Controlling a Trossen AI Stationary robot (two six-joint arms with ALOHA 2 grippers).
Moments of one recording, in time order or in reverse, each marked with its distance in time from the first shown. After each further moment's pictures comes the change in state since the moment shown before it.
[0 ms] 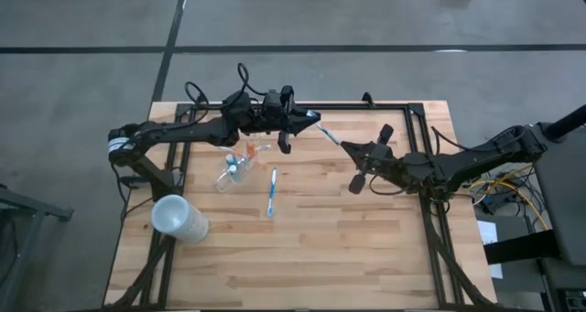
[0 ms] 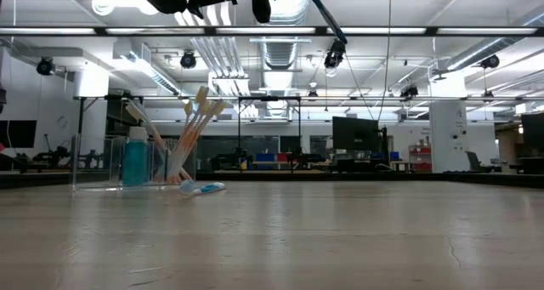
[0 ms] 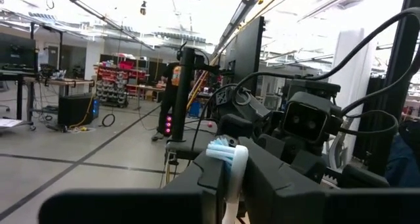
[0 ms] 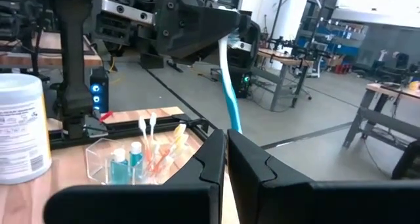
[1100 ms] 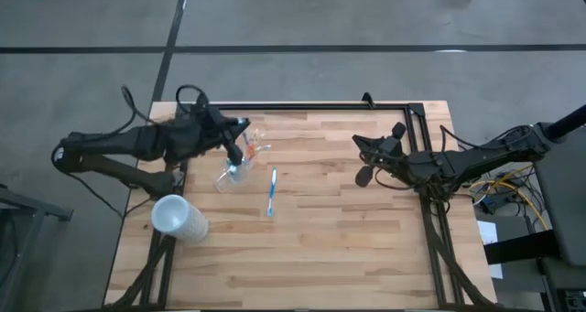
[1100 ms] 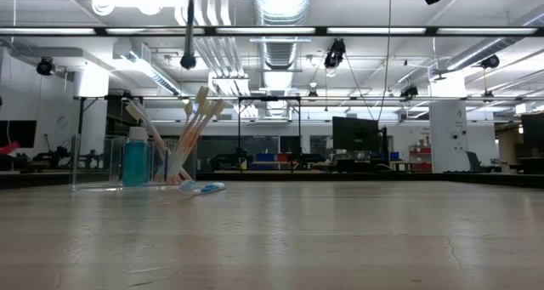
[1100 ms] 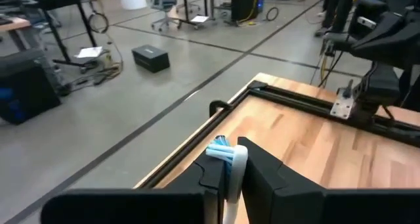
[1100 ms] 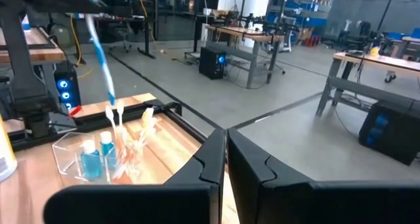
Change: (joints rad) left arm -0.316 -0.561 0.000 -1.147 -0.949 0.050; right arm 0.009 -0.084 0.000 -0.195 0.139 0.156
